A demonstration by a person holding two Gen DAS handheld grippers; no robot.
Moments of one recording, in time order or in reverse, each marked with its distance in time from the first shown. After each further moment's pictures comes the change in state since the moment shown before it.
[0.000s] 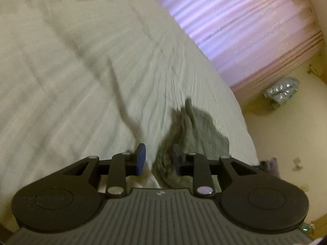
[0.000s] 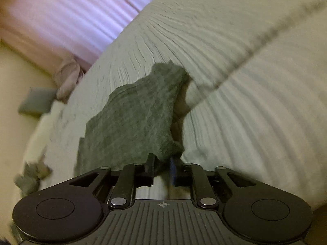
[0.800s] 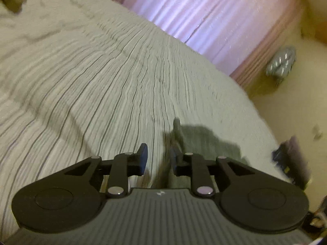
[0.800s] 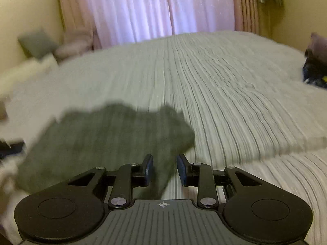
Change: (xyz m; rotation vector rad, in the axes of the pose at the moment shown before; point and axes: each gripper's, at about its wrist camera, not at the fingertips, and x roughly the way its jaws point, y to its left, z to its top) left arm 0.062 -0.034 0.039 0.179 0.010 0.015; right arm 0.031 0.025 0.032 -0.463 -0.136 -0.122
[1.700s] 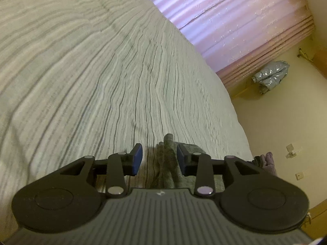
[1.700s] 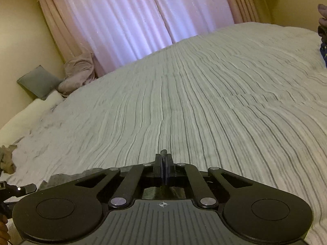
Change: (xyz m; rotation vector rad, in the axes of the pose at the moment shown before) left arm 0.069 0.023 0.028 -0.155 0.106 -0.144; right arm 0.052 -0.046 0.057 0.160 -0.081 0.106
